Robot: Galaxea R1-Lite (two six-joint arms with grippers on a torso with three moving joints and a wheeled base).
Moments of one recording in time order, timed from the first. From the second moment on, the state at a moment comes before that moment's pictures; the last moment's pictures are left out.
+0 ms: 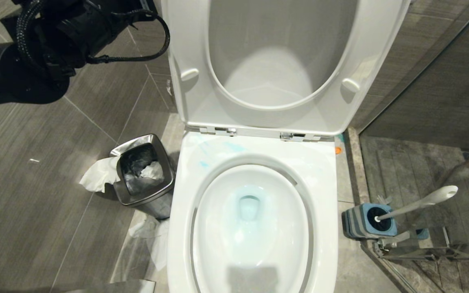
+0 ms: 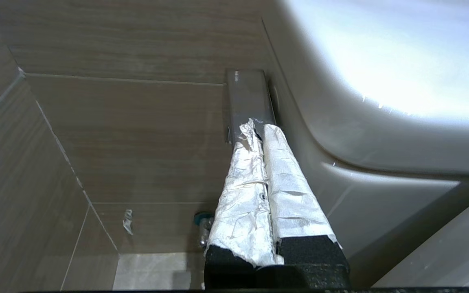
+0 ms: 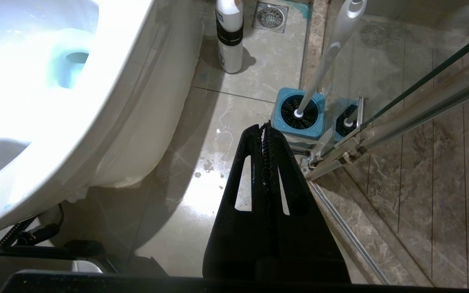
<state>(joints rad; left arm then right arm) -0.36 1.86 -1.81 -0.55 0.03 0.05 0.00 0.00 0.00 0.01 0.01 0.00</state>
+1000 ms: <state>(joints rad) -0.38 1.99 -1.83 -0.54 0.02 0.08 0.00 0.00 0.00 0.01 0.01 0.00</state>
